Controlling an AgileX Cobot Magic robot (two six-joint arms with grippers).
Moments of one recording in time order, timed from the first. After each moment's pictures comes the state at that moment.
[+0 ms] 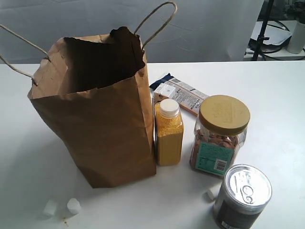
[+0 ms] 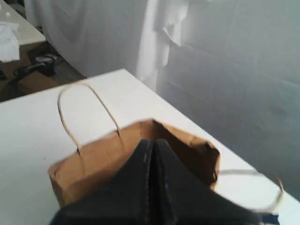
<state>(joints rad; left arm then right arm) 0.09 0.00 0.00 0.06 0.26 -0.04 1.02 1.32 -1.44 0.20 0.53 -0.28</state>
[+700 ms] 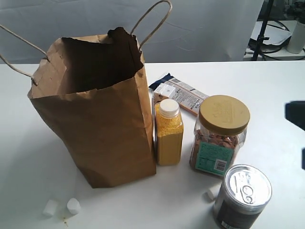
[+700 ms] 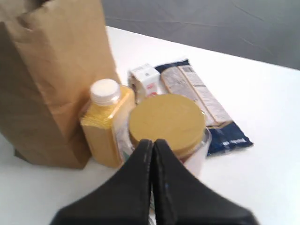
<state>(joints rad) 0.09 0.00 0.00 0.06 0.26 -0.04 0.75 0.64 -0.54 -0.02 0.45 0.06</state>
